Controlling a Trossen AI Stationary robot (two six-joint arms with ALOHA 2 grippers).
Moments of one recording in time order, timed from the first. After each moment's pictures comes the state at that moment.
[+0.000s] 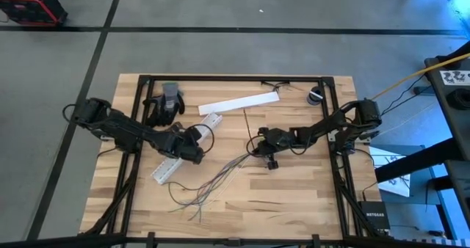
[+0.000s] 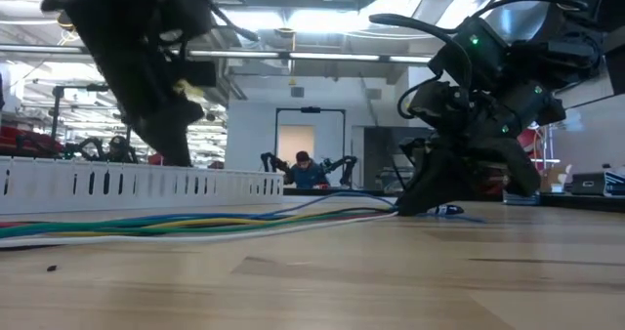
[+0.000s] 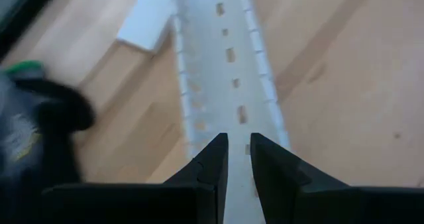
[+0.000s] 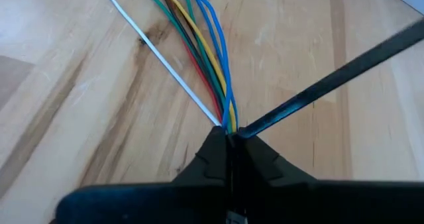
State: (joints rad) left arm -0.24 1.51 0.76 -0.58 -0.68 -0.79; right arm 0.01 1.74 0.47 0.49 -0.09 -0.24
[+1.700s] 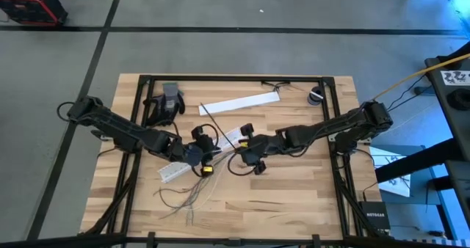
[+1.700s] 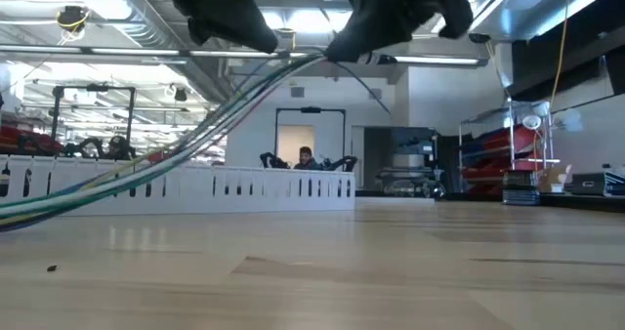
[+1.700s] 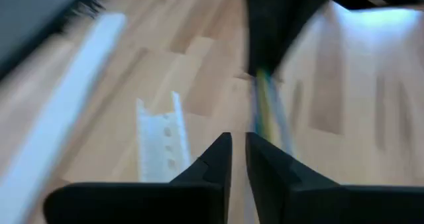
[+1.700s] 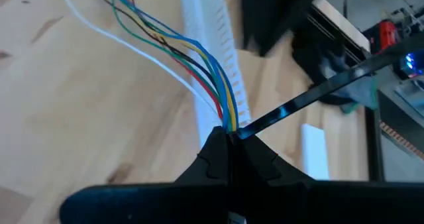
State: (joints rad) left arm -0.33 1.40 0.97 -0.27 -0.53 -0.41; right arm 0.21 1.61 1.14 -0.25 0.23 -0.46
